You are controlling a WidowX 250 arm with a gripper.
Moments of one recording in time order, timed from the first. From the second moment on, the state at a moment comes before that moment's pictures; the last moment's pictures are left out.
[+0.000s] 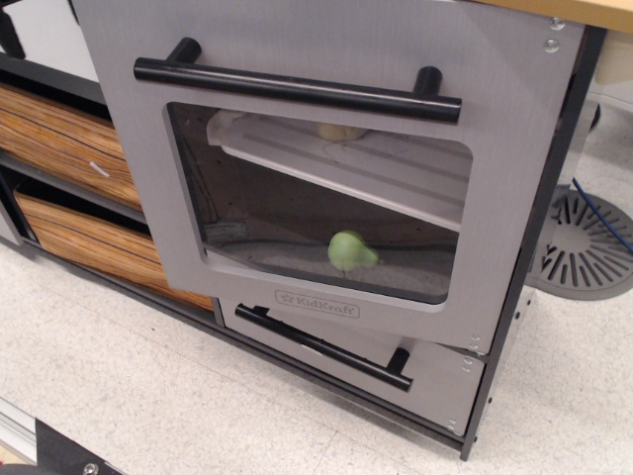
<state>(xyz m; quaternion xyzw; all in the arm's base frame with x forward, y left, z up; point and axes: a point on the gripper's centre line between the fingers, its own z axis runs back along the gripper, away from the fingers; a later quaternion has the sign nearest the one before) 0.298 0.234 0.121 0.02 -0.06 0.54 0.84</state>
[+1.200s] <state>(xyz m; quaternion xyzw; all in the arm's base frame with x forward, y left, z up) 0.269 0.040 0.092 -0.04 -0.04 0.45 0.89</state>
